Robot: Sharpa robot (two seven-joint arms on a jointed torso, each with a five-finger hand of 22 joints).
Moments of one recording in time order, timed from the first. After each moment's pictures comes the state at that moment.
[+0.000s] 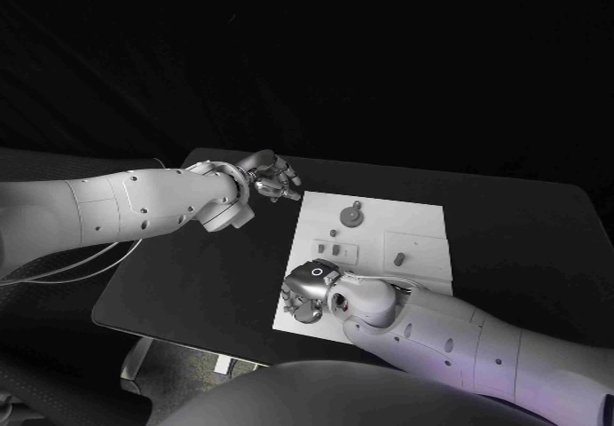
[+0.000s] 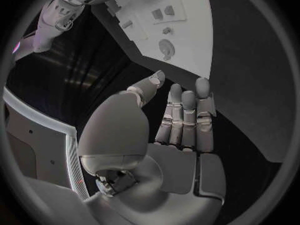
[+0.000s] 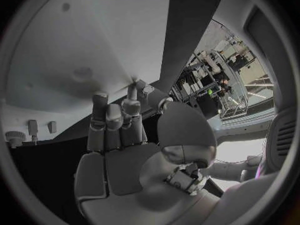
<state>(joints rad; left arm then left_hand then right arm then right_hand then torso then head) 1.24 -0.88 -0.24 1.34 -0.81 -0.40 0.03 1.21 -0.19 0.53 -0.15 0.05 0.85 0.17 0.27 0.41 0.92 0.06 0.94 0.51 0.88 -0.04 1.29 0.69 0.02 1.10 -0.14 0.46 1.31 0.94 -0.19 -0.23 1.21 -1.86 -0.18 -0.07 1.03 -0.02 0.63 -0.28 0.11 1.04 0.09 0.27 0.58 1.13 -0.02 1.26 0.84 1.09 -0.11 1.56 0.85 0.25 1.03 0.01 0.98 1.31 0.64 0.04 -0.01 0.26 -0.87</state>
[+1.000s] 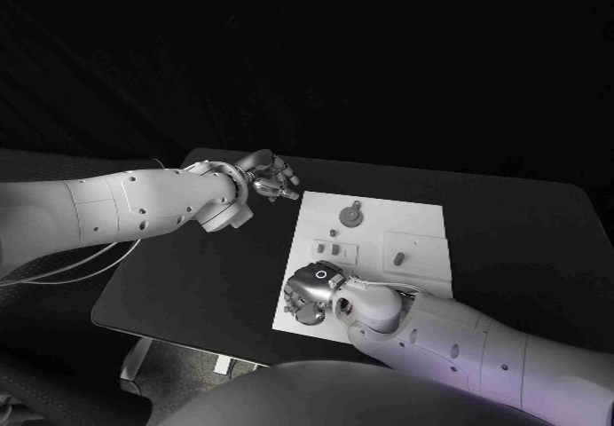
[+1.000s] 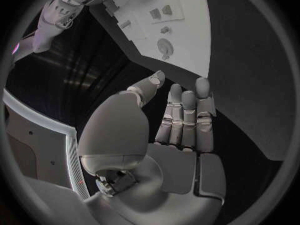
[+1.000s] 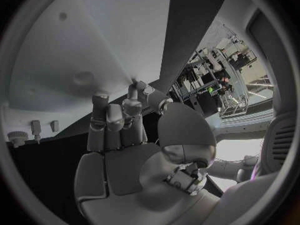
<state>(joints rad) 1.24 -0.89 -0.24 1.34 -0.81 -0.40 0.02 1.21 -0.19 0.53 -0.15 0.05 0.86 0.16 0.27 0.40 0.92 0.06 0.94 0.51 0.88 -0.04 1.29 0.69 0.02 1.10 -0.14 0.46 1.31 0.93 -0.22 -0.24 1.23 -1.87 -0.25 -0.07 1.01 -0.01 0.65 -0.29 0.11 1.07 0.08 0.29 0.59 1.18 -0.04 1.26 0.84 1.13 -0.12 1.56 0.85 0.25 1.07 -0.01 0.98 1.30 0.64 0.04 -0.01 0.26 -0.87</state>
